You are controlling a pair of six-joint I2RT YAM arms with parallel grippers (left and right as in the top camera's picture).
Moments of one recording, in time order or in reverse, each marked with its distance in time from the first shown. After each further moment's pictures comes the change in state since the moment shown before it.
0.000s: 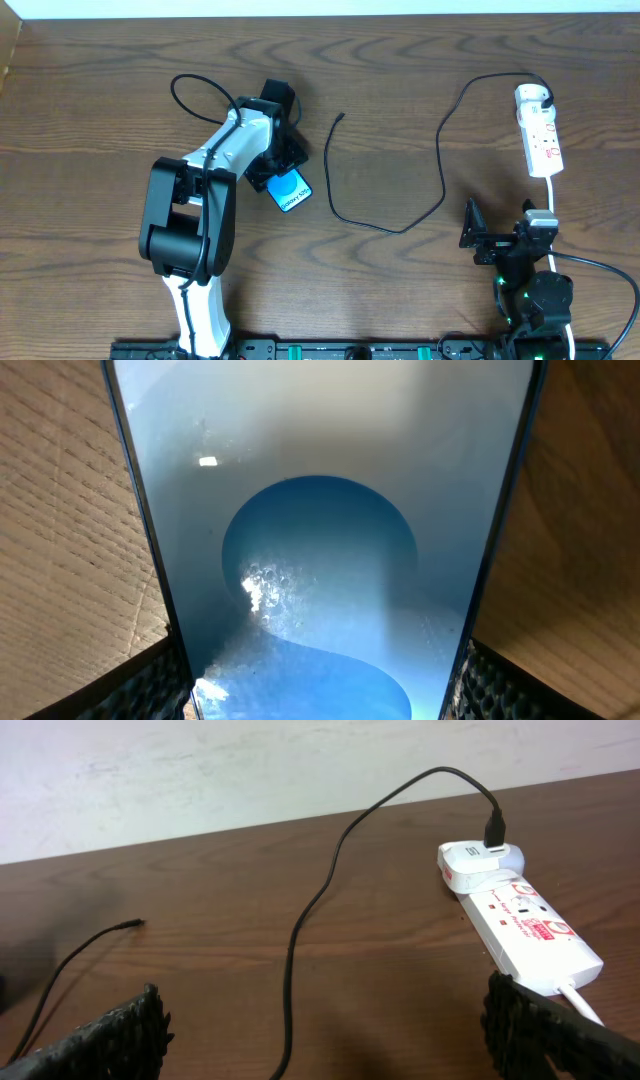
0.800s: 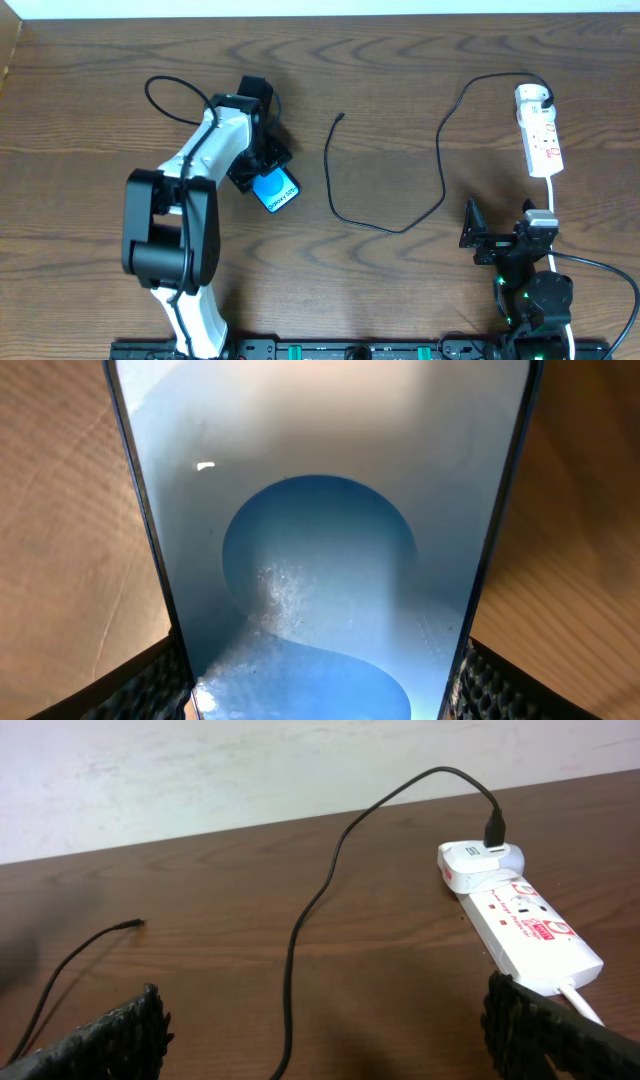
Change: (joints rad) left arm 0.076 -0.082 -0.015 -0.072 0.022 0.028; right arm 0.000 0.000 0.000 0.000 0.000 0.000
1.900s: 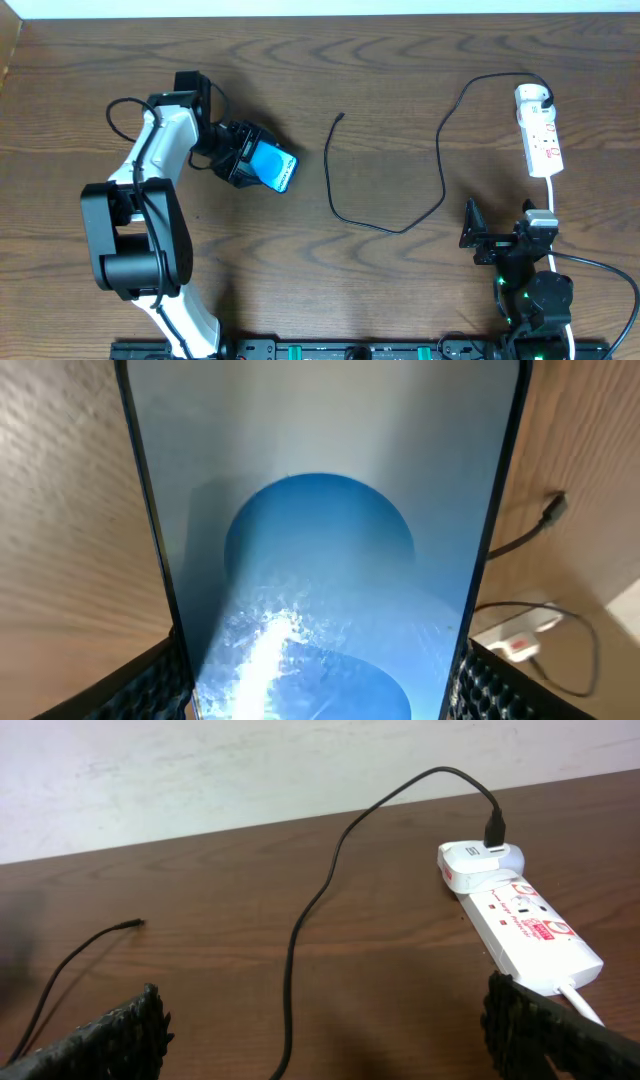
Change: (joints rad) left arm 0.234 -0.039 0.000 -0.018 0.563 -0.086; right arm 0.000 0.000 0.000 0.000 0.000 0.000
